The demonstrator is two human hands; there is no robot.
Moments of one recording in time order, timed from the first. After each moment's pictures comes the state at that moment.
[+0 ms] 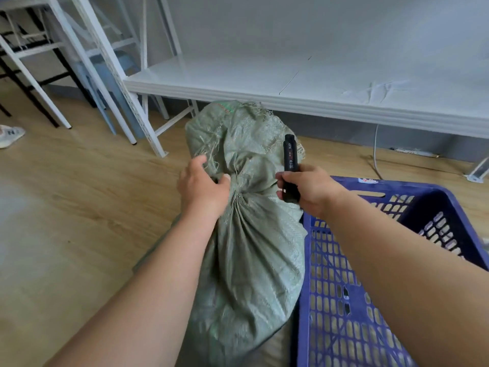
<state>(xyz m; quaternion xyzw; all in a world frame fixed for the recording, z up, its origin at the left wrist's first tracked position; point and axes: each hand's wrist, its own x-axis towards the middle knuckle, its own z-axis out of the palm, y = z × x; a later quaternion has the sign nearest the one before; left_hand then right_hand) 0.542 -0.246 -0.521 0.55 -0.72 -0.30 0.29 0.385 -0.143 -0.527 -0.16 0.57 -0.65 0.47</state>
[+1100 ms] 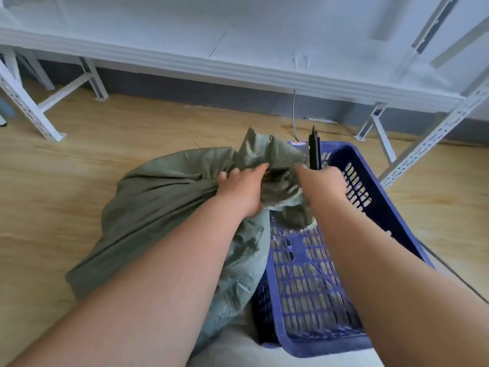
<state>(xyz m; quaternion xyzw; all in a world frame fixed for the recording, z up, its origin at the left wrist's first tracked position) 0.474 -0.176 -0.569 0.18 -0.97 -0.14 -0.07 0.407 -0.050 -0.547 0.03 0.88 -0.47 0.12</state>
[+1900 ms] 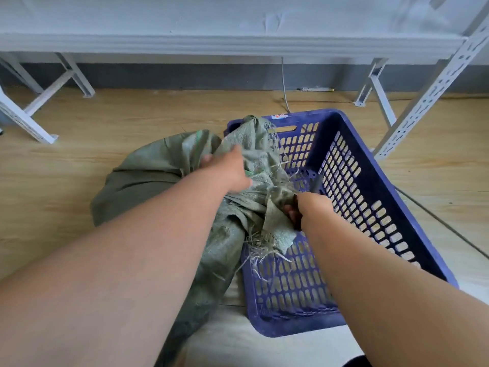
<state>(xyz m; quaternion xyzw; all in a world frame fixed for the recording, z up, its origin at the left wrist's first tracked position) 0.436 -0.147 -0.580 0.25 -0.94 -0.16 -0.16 0.387 0.018 -0.649 0.27 0.70 -0.59 0.29</state>
